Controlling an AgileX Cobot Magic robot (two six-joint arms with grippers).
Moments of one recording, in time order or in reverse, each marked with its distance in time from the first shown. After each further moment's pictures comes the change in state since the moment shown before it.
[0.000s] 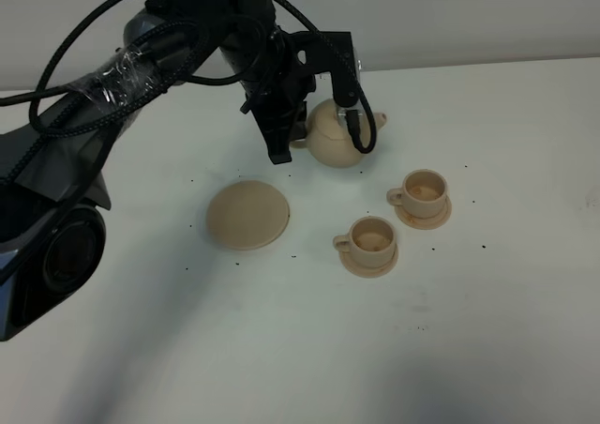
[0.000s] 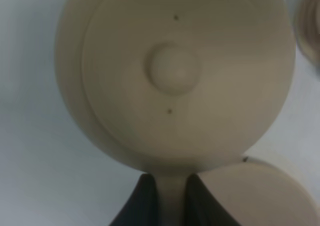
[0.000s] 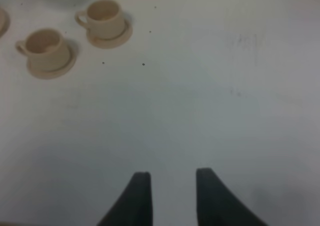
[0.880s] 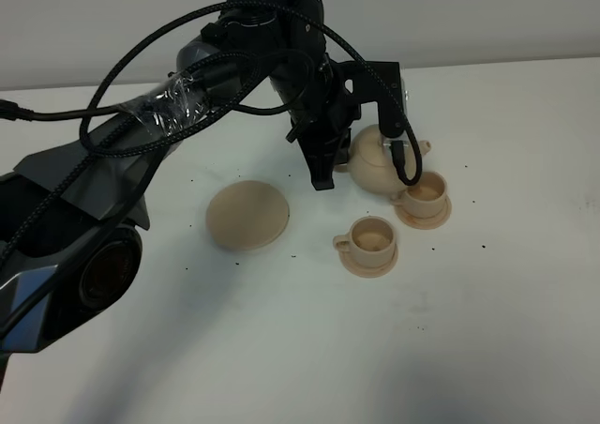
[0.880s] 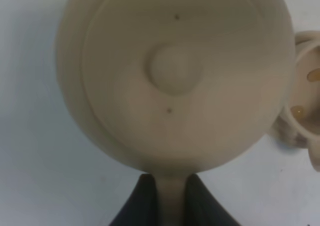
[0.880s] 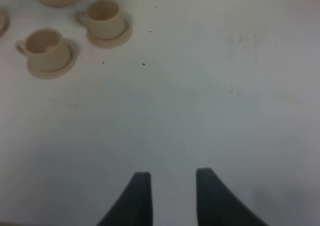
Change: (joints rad) left arm -0.079 0.049 0.000 -0.021 -0.042 -0.029; right arm 0.000 0.000 0.000 0.000 0.000 0.000
